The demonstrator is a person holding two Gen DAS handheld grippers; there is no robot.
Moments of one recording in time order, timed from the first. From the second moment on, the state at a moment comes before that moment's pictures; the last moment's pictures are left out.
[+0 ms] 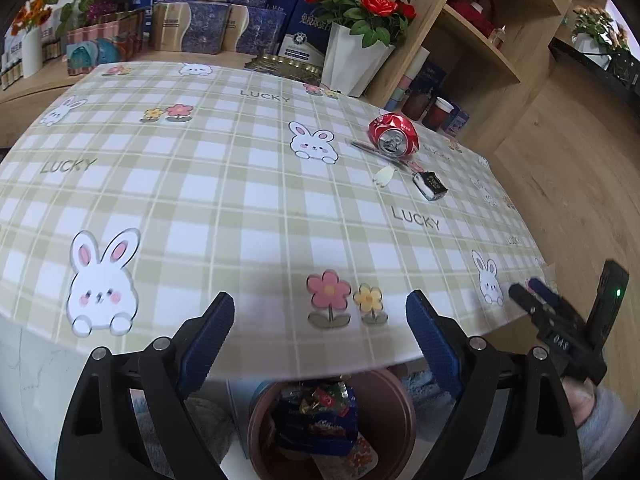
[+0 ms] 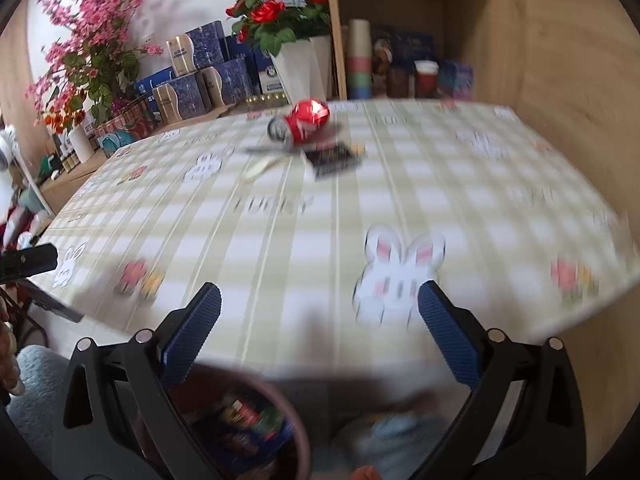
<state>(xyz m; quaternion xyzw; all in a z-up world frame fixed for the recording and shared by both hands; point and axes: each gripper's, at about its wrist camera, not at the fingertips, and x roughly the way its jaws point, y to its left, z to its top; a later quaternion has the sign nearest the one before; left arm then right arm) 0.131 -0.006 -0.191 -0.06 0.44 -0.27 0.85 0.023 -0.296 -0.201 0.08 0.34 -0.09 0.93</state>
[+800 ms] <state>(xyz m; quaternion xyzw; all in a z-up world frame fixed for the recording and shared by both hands) 0.271 -0.146 -0.182 0.00 0.42 -0.33 0.85 0.236 -0.350 -0.248 -0.02 0.46 0.01 0.89</state>
